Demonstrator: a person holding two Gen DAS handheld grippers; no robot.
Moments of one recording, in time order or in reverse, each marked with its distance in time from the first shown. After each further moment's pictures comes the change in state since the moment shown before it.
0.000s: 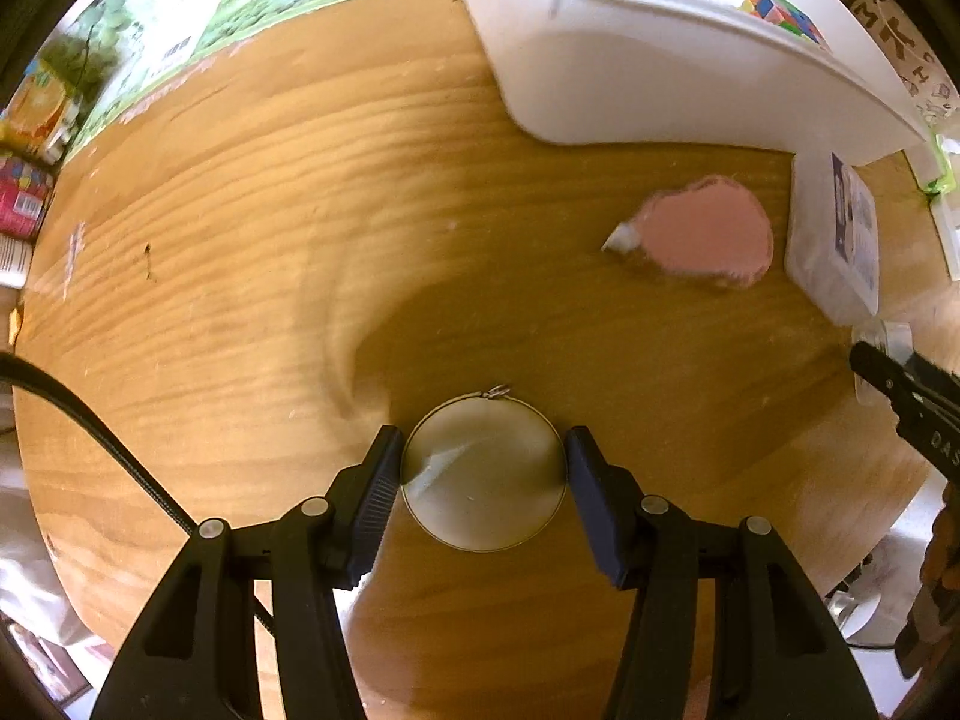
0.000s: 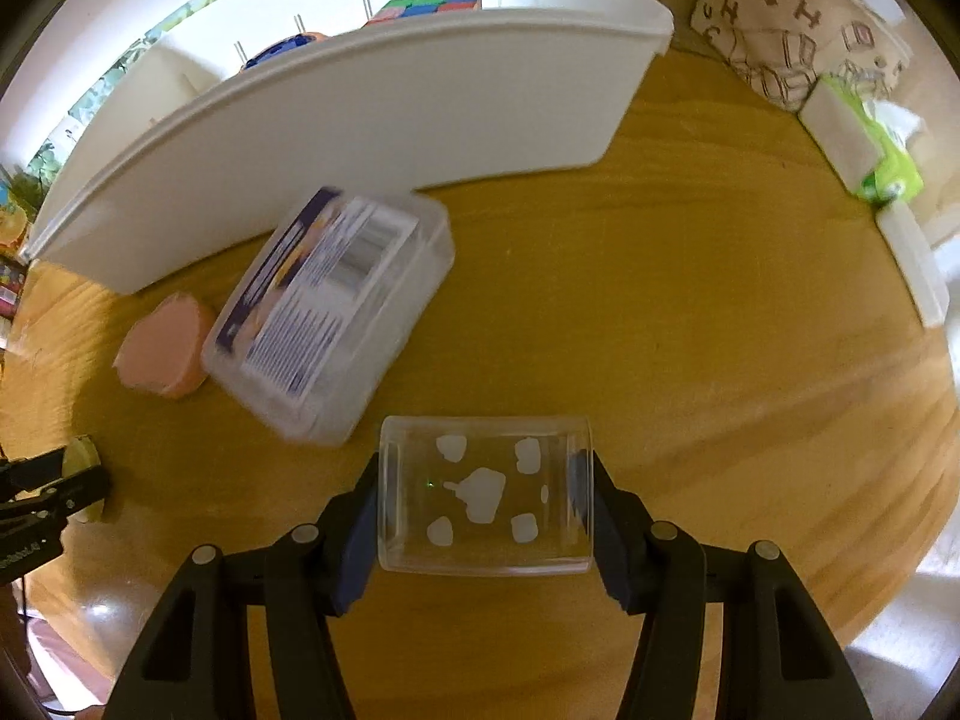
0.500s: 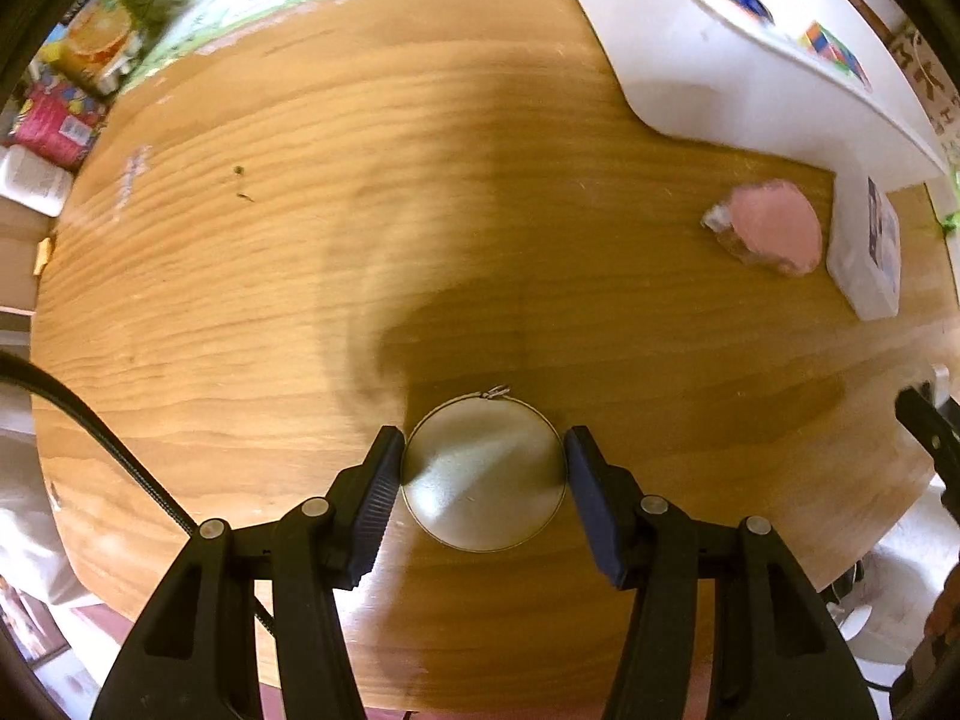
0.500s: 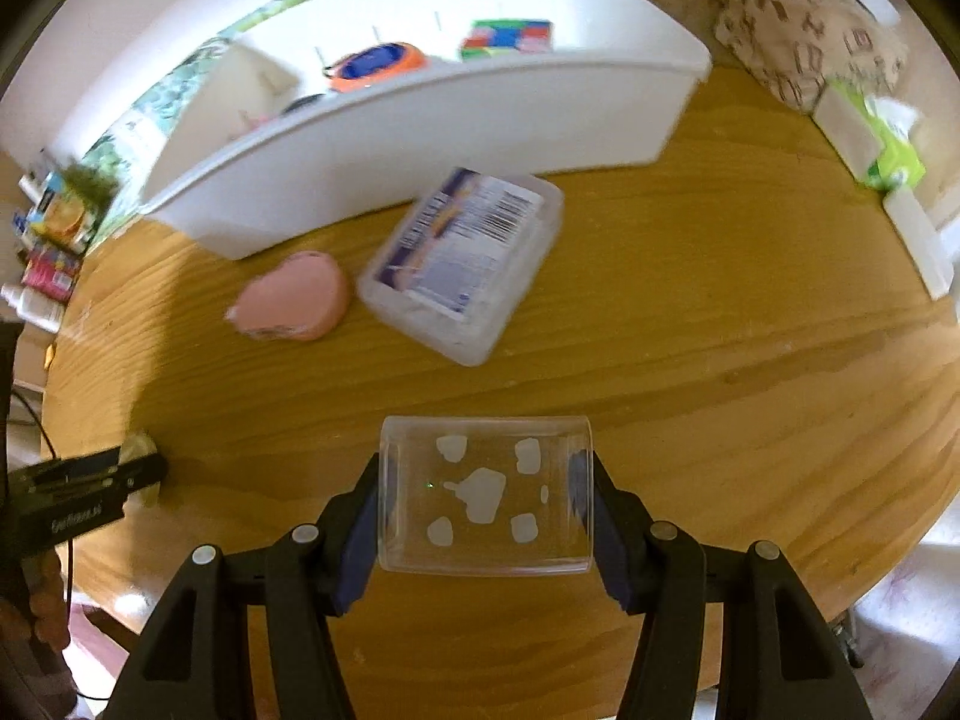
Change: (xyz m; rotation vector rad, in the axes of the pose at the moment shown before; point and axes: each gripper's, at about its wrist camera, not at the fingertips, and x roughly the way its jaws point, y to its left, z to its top) left arm -0.008 0.038 -0.027 -0.092 0.002 0.022; right arm -0.047 0.031 -0.019 -0.029 -0.024 0.072
